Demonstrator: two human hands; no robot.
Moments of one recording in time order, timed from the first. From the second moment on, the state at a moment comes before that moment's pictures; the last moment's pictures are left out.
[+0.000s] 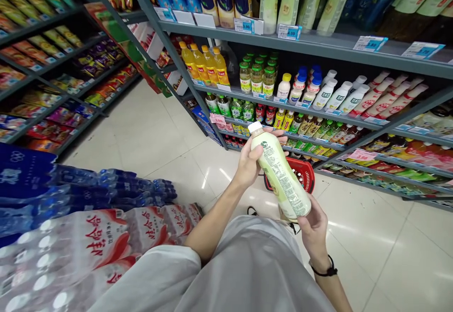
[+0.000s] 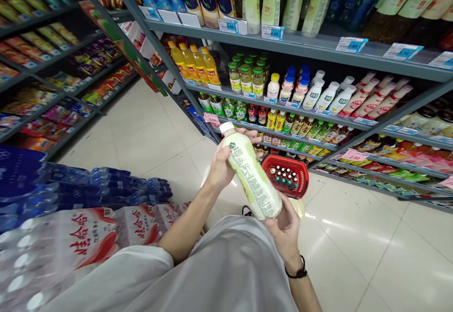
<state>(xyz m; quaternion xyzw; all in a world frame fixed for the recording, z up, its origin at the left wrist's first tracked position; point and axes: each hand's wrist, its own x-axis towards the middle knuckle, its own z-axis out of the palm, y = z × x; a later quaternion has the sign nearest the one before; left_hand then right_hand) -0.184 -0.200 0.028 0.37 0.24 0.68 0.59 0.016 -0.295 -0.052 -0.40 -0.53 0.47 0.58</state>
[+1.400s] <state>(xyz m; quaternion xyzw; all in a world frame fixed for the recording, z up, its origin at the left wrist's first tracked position) -0.173 -0.207 0.030 0.23 0.19 0.68 0.67 0.066 -0.275 -0.037 -0.32 -0.83 -0.02 0.47</state>
